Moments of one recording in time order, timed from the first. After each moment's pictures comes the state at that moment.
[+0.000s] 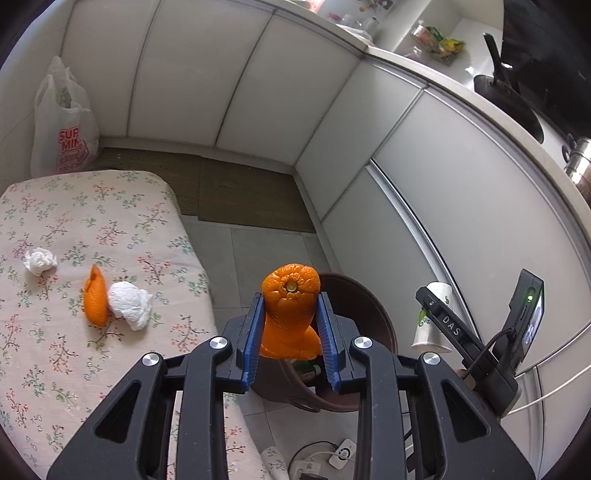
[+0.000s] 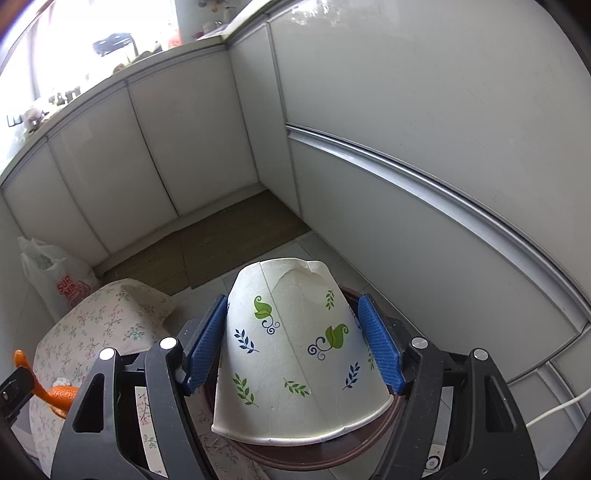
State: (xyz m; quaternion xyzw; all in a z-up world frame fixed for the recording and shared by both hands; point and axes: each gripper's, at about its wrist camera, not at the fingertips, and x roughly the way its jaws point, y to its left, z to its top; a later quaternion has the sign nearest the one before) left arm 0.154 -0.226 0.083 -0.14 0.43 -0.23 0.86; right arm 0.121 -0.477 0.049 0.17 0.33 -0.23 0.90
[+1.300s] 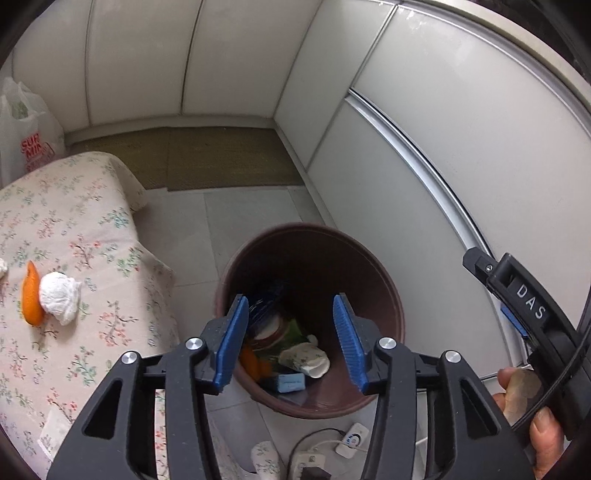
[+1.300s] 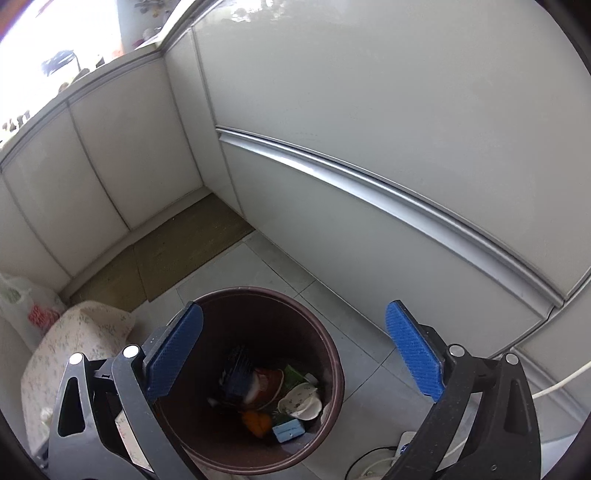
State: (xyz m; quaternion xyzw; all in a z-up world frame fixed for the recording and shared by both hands) left arm 0.164 -0.343 0.028 -0.05 0.48 -0.24 0.84; right arm 0.091 -0.529 0.048 0.19 0.34 -0.31 0.87
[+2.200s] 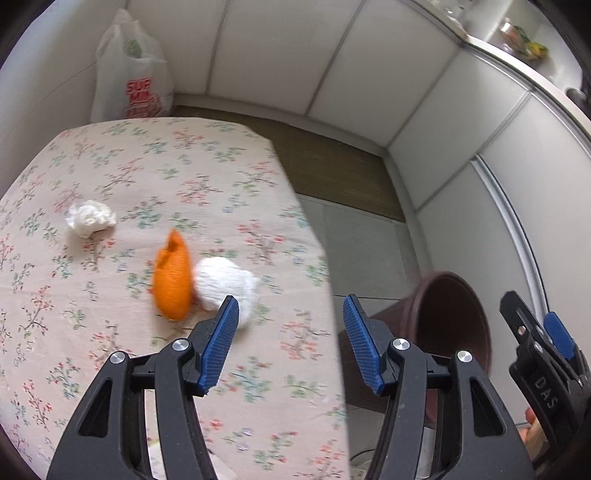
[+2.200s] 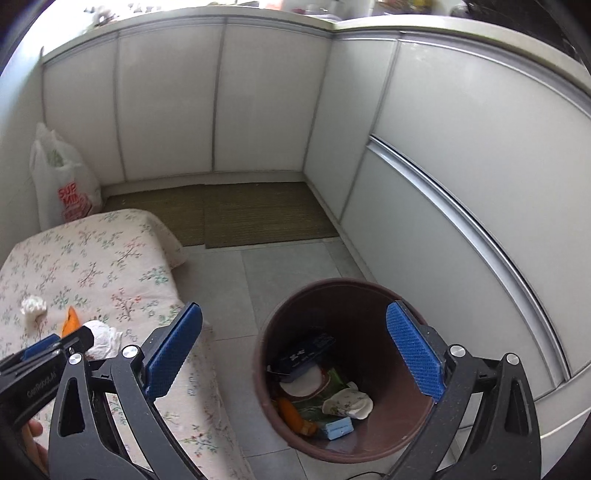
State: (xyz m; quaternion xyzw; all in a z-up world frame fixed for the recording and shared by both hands) left arm 0.212 -0.148 -0.013 -0.14 0.49 -0.08 0.86; right arm 0.165 -0.338 0.038 -0.02 0.37 -0.18 0.91
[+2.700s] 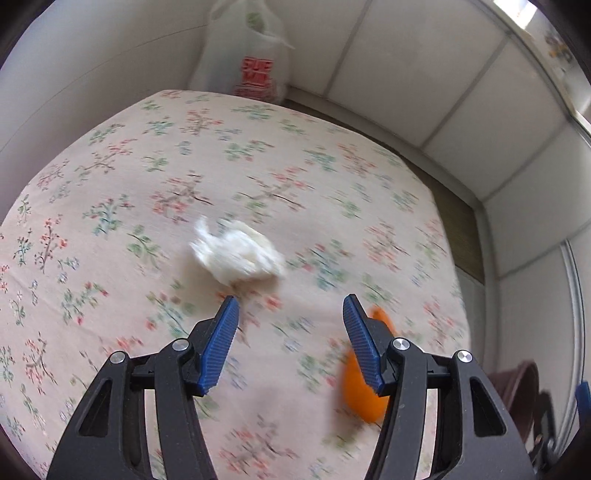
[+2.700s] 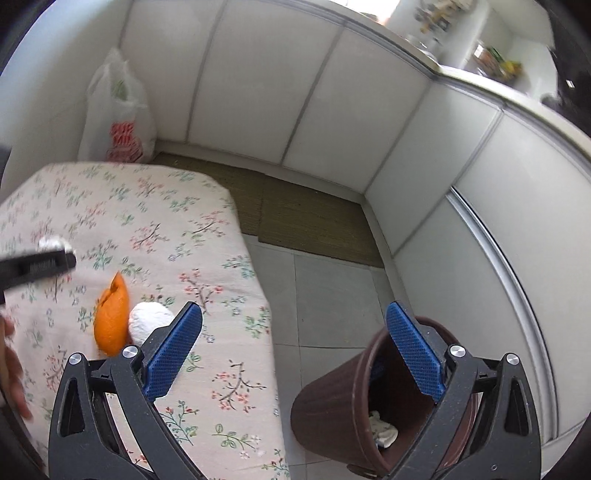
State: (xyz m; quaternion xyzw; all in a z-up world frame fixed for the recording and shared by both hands) left arm 0.271 0.006 -0.071 -0.19 0.50 0.07 0.84; right arm 0.211 -0.209 0.000 -0.17 0.38 -0.10 0.91
